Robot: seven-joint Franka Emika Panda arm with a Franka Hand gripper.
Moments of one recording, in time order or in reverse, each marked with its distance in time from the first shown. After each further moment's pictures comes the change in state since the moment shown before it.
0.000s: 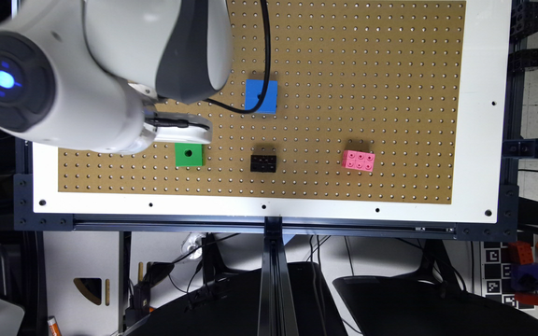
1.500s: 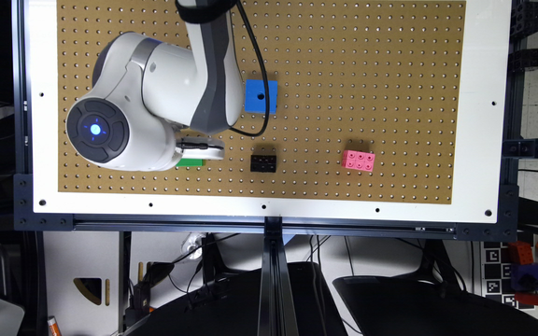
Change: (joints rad) arm 0.001 0.208 0.016 0.113 0.000 0.103 0.000
